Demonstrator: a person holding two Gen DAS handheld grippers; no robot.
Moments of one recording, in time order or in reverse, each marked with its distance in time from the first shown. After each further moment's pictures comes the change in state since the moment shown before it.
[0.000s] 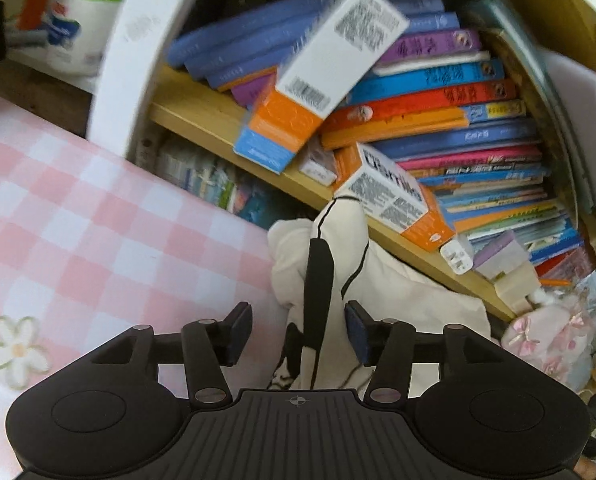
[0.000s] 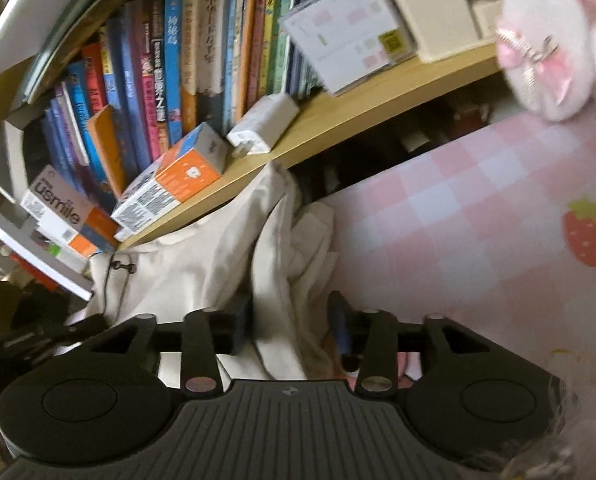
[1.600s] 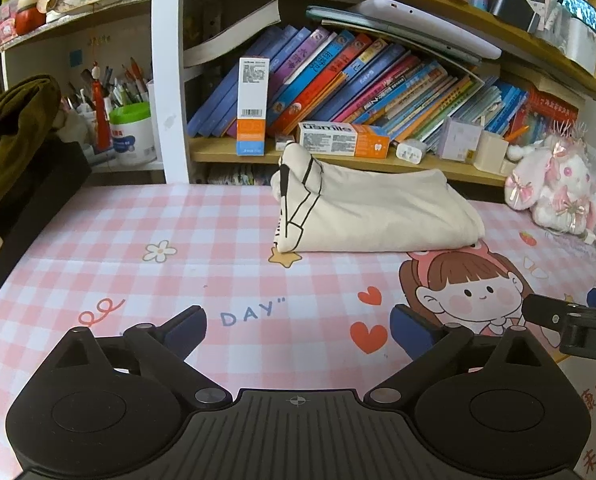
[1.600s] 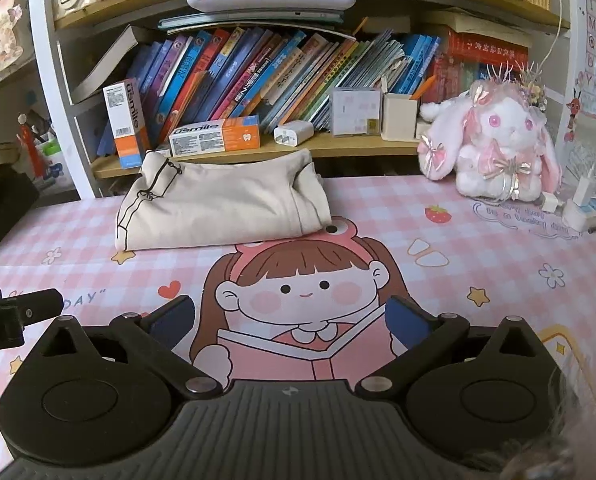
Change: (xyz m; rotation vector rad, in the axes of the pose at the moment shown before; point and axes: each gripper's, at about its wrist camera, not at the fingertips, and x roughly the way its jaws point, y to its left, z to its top) left arm -0.158 -0.082 -0.152 0.445 -0.110 0.271; right arm -0.158 0.113 -0.168 -0.405 -0.164 -0.329
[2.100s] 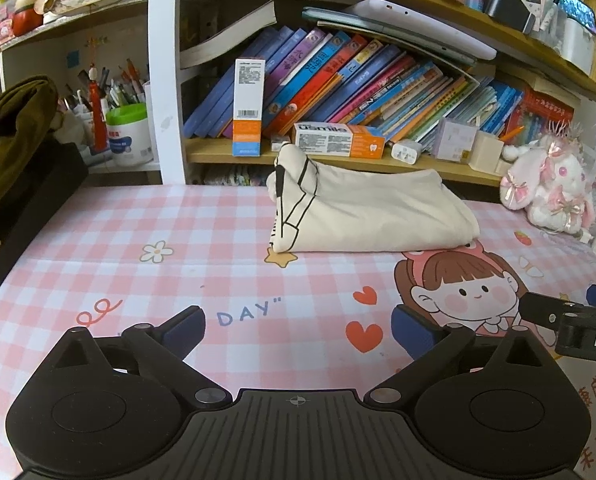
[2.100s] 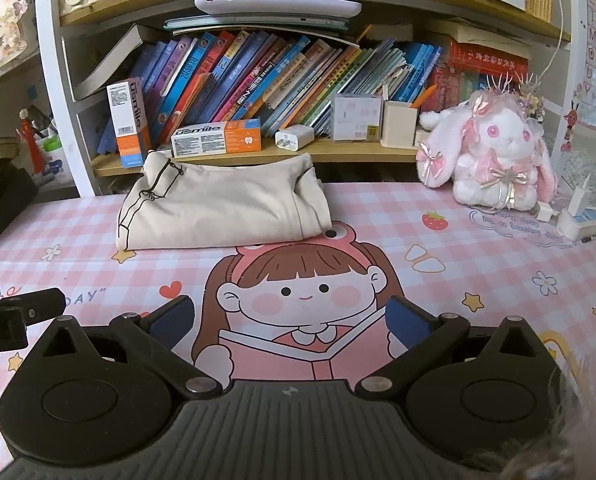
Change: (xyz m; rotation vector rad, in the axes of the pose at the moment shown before) left arm -0.003 0.000 0.000 0.004 0.000 -0.016; right arm -0.005 0.005 0.000 -0.019 -0.003 -0.010
